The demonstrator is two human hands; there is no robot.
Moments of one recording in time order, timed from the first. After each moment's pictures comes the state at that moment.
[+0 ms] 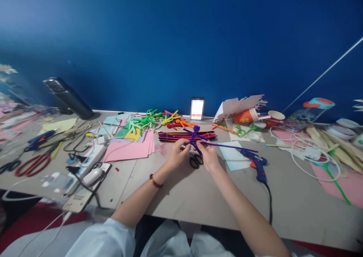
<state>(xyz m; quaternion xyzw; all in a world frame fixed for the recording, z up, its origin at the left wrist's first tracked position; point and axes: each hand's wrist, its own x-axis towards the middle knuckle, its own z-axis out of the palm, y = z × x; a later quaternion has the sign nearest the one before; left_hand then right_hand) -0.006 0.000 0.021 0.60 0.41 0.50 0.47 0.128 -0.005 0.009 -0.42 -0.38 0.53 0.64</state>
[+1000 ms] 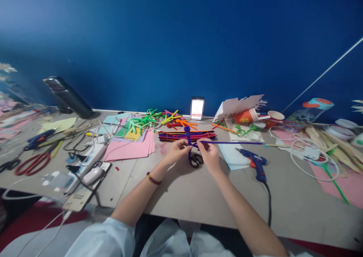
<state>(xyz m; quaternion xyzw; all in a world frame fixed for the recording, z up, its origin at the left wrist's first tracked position) -0.014 0.008 0.022 0.55 0.36 0.46 0.60 0.135 -0.014 0.016 -0.48 -0.51 0.35 0.62</state>
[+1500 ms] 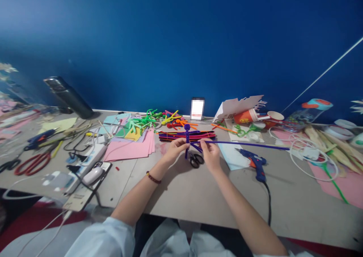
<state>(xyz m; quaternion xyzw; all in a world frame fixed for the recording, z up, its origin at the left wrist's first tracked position) -0.018 0.014 0.019 0.50 0.34 0.49 0.63 0.137 -0.013 0.016 -0.47 -0.50 0.33 0.65</state>
